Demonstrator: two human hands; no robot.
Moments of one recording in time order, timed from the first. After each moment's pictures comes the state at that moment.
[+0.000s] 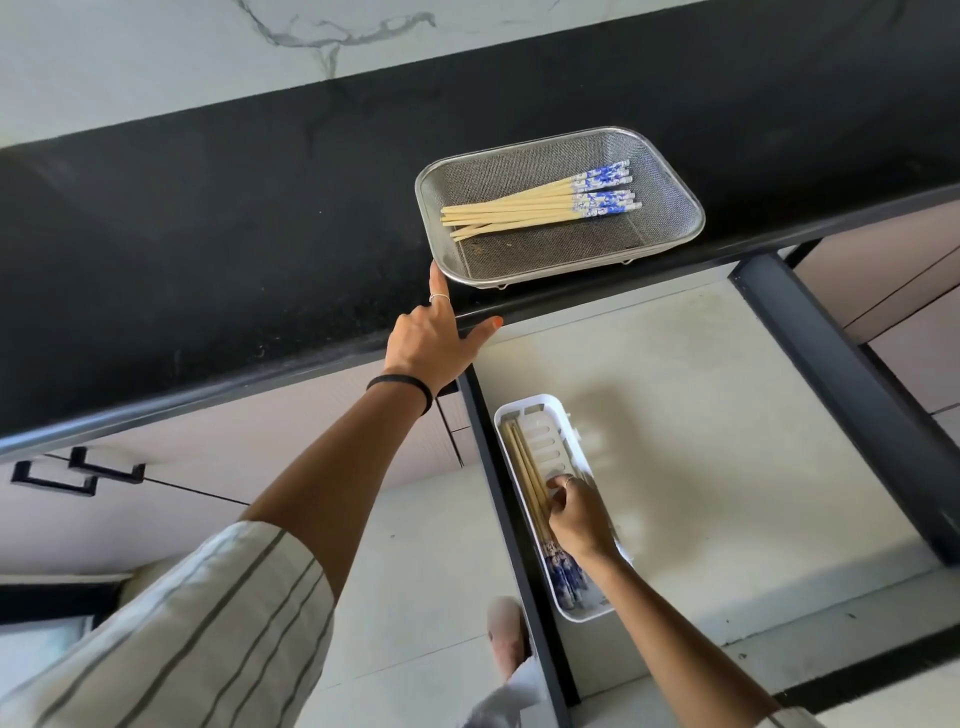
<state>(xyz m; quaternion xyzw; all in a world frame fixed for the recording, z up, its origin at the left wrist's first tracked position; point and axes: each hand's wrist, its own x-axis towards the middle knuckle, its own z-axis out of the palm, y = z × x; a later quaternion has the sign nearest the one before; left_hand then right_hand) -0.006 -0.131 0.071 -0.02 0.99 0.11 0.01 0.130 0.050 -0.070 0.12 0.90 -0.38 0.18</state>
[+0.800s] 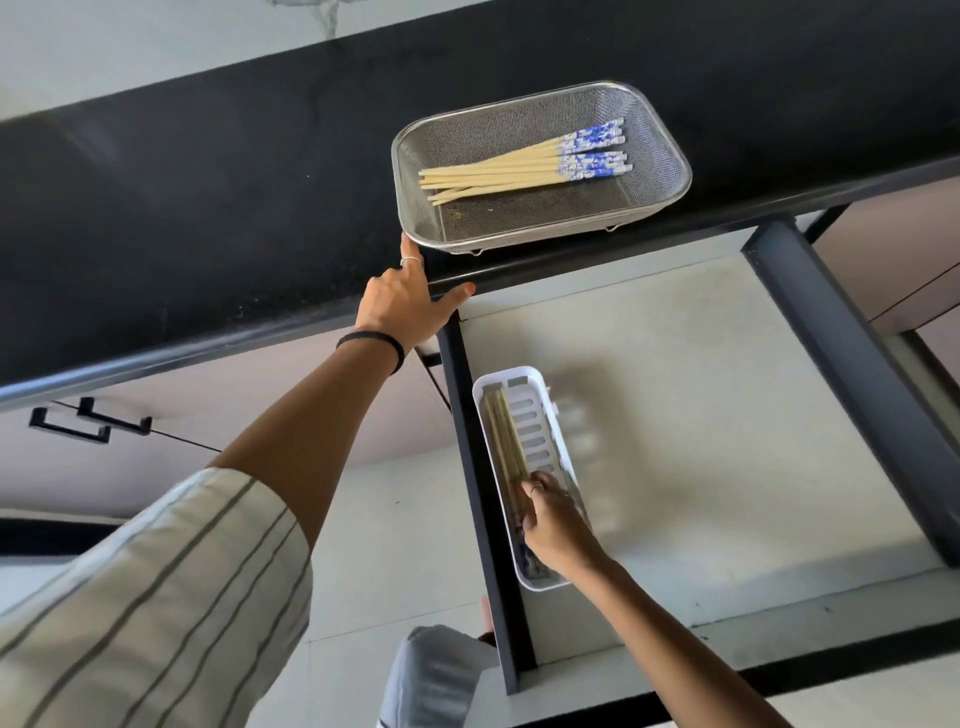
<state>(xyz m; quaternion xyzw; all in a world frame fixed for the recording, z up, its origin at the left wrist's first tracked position) -0.011 -0.119 0.067 -0.07 1.00 0.06 0.00 0.160 0.079 -0.075 -0.06 0.90 -0.32 0.28</state>
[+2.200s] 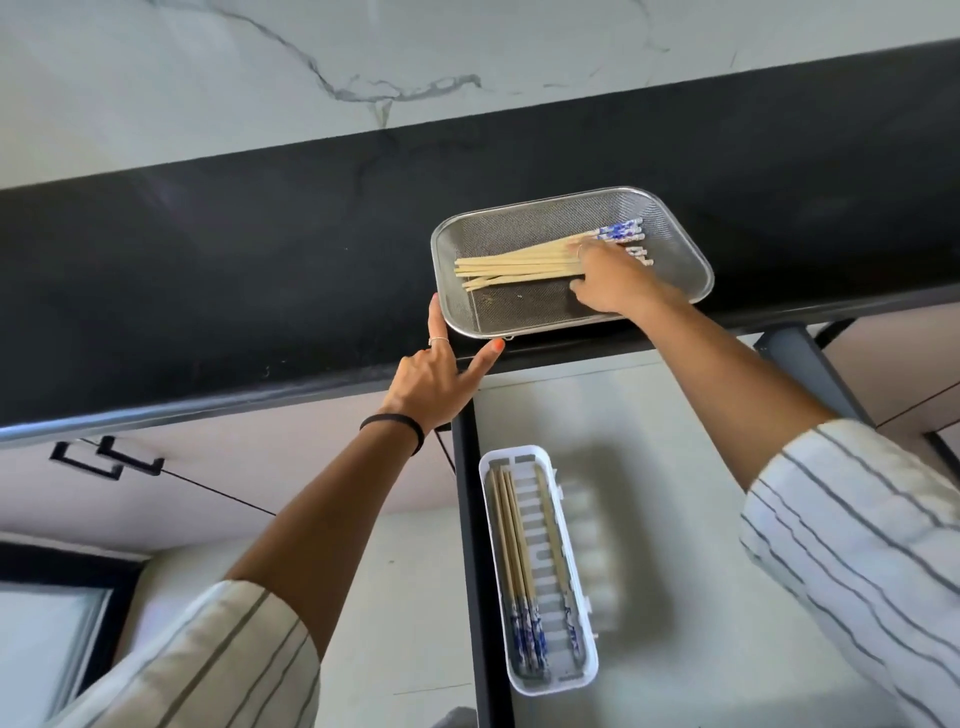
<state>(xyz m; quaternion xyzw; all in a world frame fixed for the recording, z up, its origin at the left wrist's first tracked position) -0.009 -0.101 0.070 -0.10 0.98 0.15 0.00 -0.152 0.097 0.106 -0.15 0.97 -0.17 0.07</state>
